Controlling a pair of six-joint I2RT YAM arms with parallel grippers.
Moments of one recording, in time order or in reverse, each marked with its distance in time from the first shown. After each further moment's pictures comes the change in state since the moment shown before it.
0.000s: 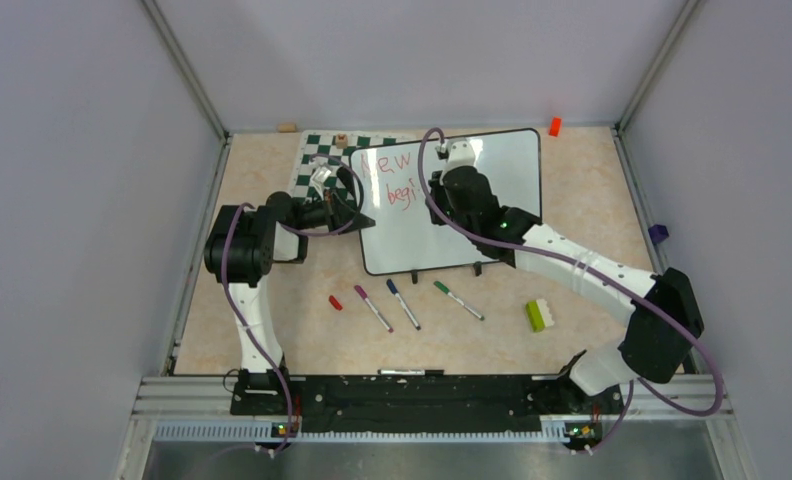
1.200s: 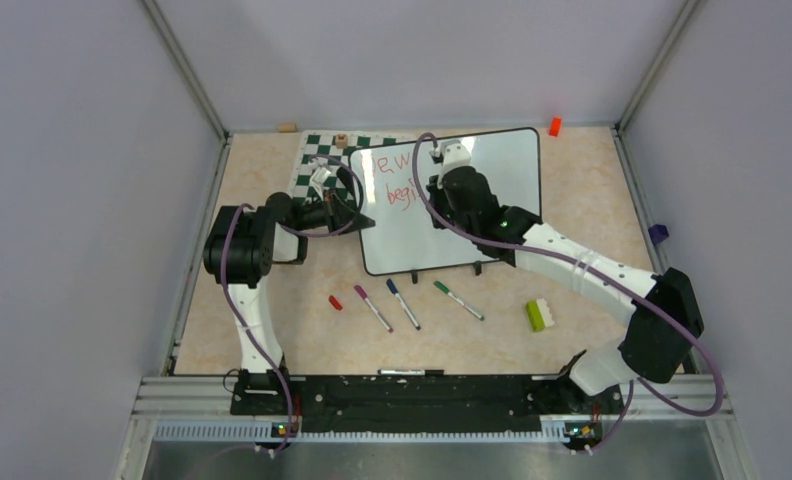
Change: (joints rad) left arm 0.006 -0.013 -0.016 -0.003 -0.011 0.015; right arm 0.000 0.001 0.010 -0.046 -0.039 -0.060
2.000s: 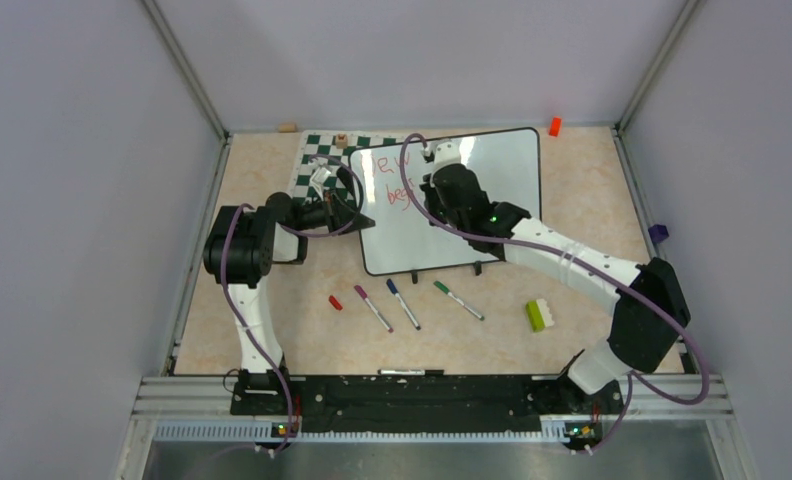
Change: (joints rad) left arm 0.000 0.000 0.000 0.000 0.002 0.000; right arm 0.000 0.069 0.041 -0.010 0.032 -0.055
